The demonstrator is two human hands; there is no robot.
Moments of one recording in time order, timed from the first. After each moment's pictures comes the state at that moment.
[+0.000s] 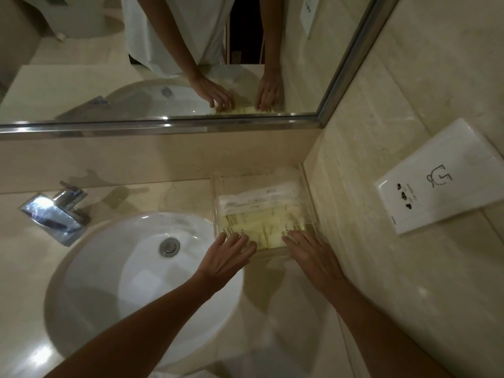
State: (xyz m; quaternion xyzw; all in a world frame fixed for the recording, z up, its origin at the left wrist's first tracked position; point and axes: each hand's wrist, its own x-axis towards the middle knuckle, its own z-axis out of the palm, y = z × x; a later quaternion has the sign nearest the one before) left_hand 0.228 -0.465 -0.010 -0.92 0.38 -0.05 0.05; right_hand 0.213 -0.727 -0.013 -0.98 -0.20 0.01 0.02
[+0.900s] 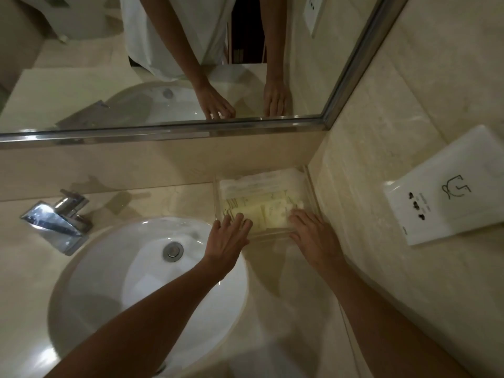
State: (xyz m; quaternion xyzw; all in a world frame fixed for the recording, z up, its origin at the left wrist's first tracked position) left_hand 0.273 -0.474 -0.003 -0.98 0.22 0.01 0.00; right_hand 0.269 -0.708 0.015 -0.99 -0.12 0.03 0.04
